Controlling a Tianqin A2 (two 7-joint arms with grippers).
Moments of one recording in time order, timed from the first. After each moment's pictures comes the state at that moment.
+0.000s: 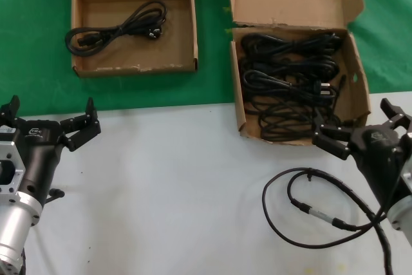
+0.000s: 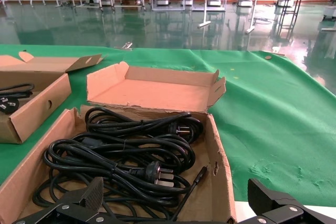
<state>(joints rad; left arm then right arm) 0.00 -0.30 1.60 -1.60 -1.80 0.00 0.00 0.02 0.30 -1.61 1.60 1.79 -0.02 -0.01</state>
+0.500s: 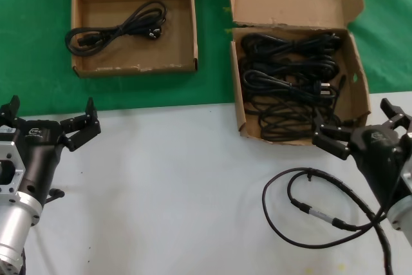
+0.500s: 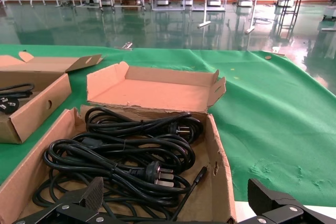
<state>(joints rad) 0.00 -0.30 1.60 -1.60 -1.80 0.00 0.00 0.02 0.30 -1.61 1.60 1.79 -0.02 -0.01</state>
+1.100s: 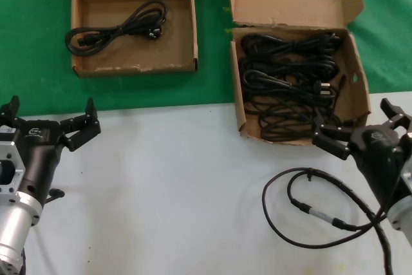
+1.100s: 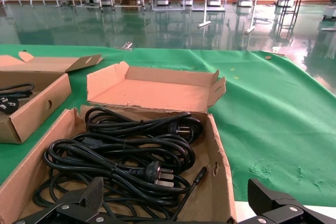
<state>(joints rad) 0.00 -0.30 1.60 -1.60 -1.80 0.00 0.00 0.02 0.30 -1.61 1.60 1.79 -0.02 -0.01</state>
